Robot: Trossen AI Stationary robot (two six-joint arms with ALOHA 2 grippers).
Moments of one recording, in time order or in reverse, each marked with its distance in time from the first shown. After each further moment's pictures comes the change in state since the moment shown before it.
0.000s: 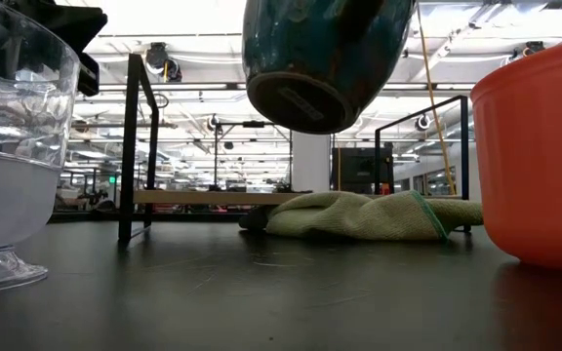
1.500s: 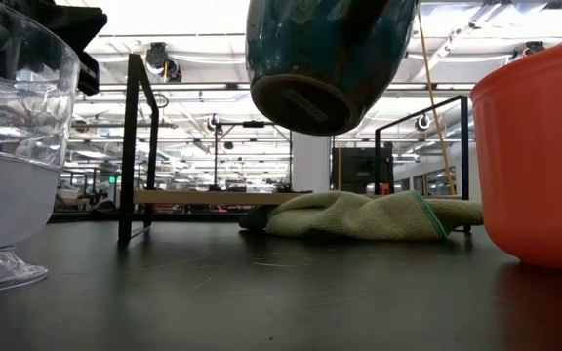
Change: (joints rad) left arm 0.000 0.000 0.000 0.000 0.000 0.025; right arm -0.001 0.000 0.000 -0.009 0.000 0.011
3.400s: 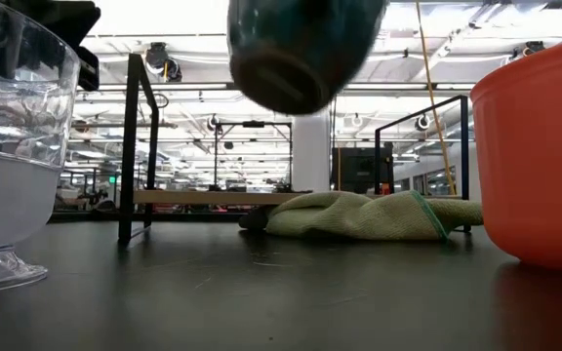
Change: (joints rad) left arm 0.000 0.000 0.000 0.002 0.062 0.028; right arm -0.035 -0.018 0.000 0.022 0.000 0.075
